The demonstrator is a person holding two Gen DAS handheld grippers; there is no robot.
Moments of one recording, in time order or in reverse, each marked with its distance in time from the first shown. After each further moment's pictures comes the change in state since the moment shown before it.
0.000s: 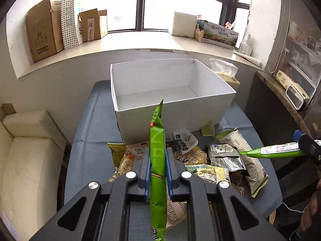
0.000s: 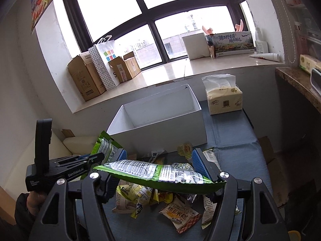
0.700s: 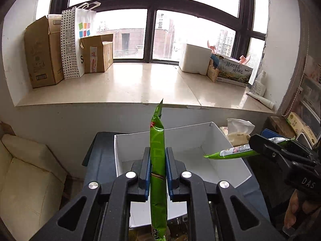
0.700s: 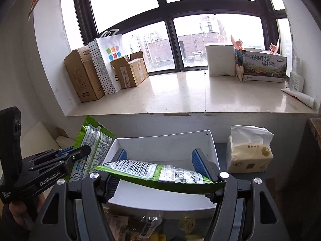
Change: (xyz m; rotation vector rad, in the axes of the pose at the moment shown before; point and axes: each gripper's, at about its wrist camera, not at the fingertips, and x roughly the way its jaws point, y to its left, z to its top) left arm 0.051 0.027 0.162 -0.047 -0.136 0.034; right arm 0.152 0.024 0.155 -0.168 0.044 -0.003
